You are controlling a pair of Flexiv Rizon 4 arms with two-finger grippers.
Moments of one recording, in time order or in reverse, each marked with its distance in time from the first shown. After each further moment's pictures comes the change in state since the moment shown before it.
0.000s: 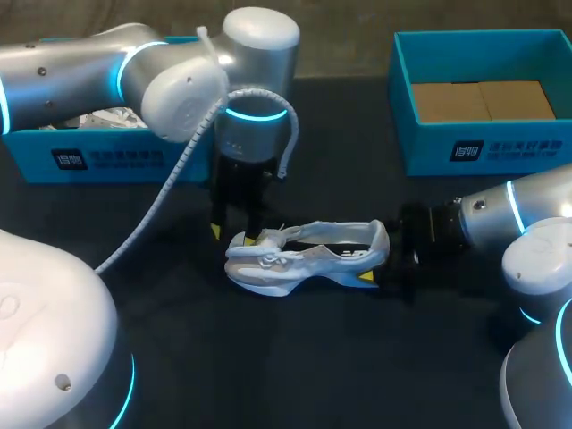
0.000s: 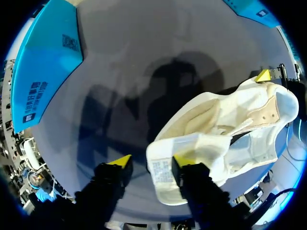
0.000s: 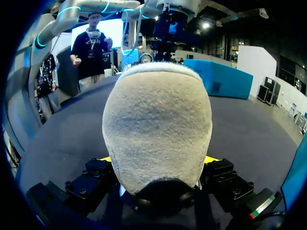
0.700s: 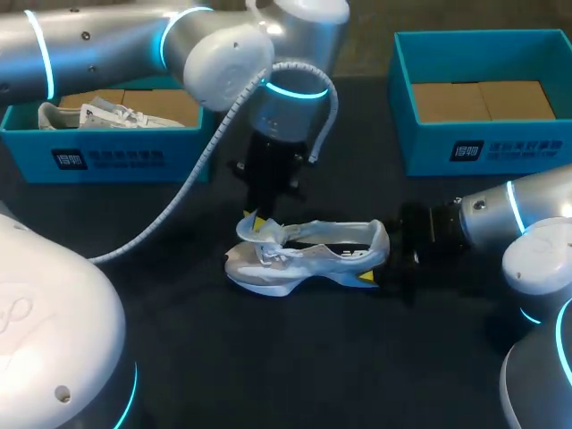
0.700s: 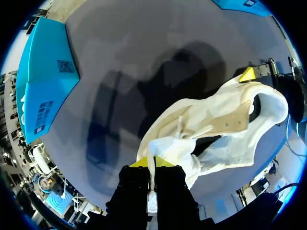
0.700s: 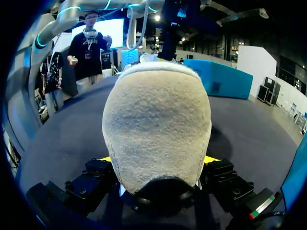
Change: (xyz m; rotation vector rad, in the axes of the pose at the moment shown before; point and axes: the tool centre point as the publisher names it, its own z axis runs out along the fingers) left arm 0.027 -0.014 -0.035 -0.057 -0.067 0.083; right arm 0.000 0.000 0.000 0.000 0.000 0.000
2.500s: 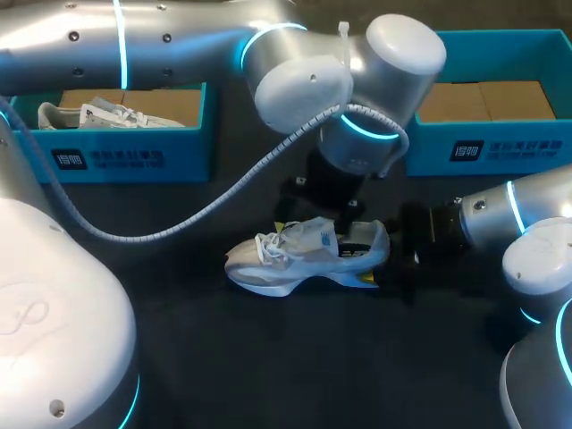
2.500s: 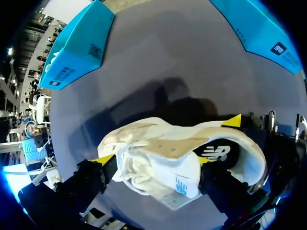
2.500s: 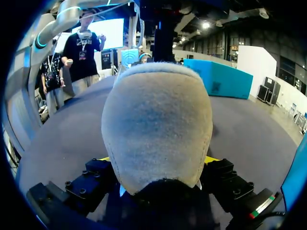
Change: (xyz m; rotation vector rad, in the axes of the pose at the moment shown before) left arm 0.091 -0.022 -0.018 0.158 -0.095 -0.511; right arm 0.000 -0.001 0.000 0.001 0.000 0.000
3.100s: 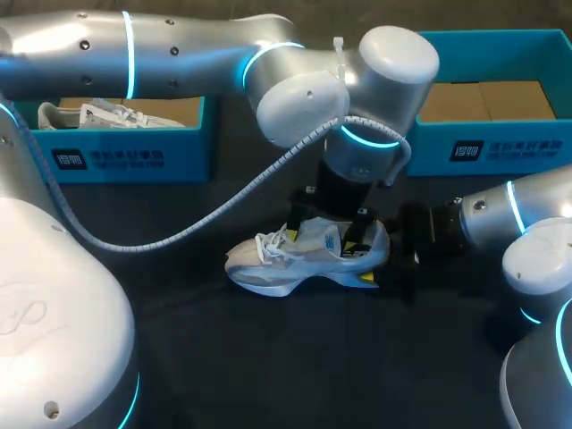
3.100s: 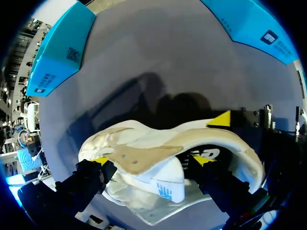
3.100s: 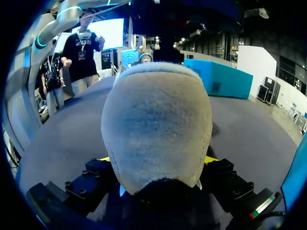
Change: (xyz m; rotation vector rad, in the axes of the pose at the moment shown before) left arm 0.030 -0.005 0.020 0.006 0.068 0.066; right arm 0.000 0.000 0.000 0.000 0.000 0.000
